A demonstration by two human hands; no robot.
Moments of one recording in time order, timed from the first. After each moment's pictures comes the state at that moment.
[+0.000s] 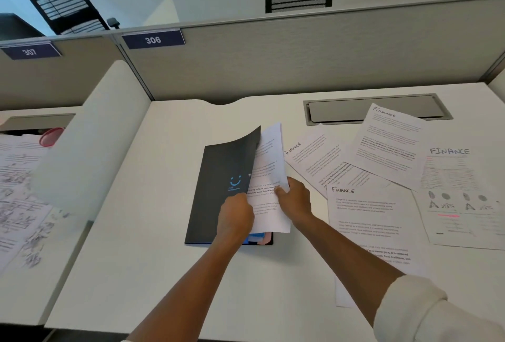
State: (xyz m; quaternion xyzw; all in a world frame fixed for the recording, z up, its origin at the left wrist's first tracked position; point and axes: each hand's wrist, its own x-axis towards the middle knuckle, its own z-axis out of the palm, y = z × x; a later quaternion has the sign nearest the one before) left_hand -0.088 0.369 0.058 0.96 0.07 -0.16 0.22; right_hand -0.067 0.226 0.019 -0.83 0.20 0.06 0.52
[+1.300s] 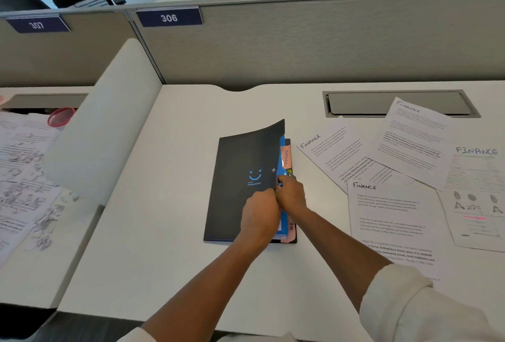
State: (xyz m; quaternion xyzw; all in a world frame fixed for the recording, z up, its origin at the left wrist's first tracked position) left_hand -0.091 0.372 0.055 0.96 -0.02 -0.19 0.18; right_hand -0.048 0.283 -0.006 -0.89 0.13 0.10 0.42
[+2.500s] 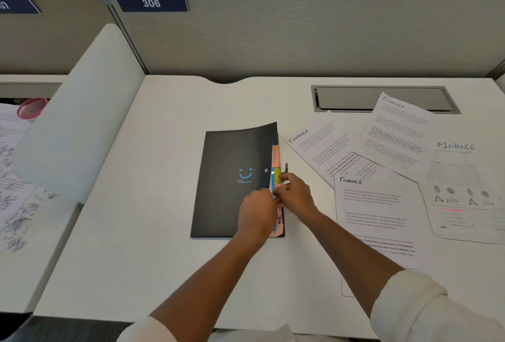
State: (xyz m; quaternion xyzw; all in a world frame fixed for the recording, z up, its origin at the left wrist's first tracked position) left_hand -0.087 0.354 0.023 0.96 0.00 -0.21 0.16; right_hand -0.063 0.243 -0.018 -0.85 0.18 0.13 0.47
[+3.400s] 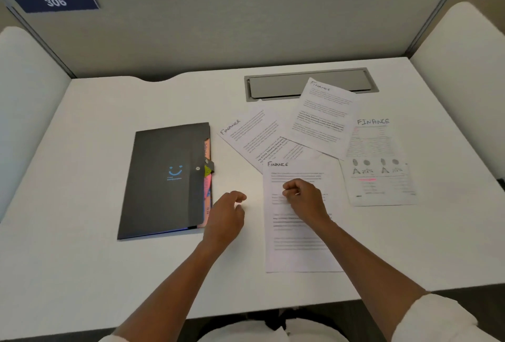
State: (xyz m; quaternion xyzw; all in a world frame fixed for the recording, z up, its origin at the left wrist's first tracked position) left_hand -0.144 0.263 -0.016 0.92 -0.04 -0.12 0.37; right_hand -0.157 0.051 -0.007 -0.83 0.24 0.05 0.49
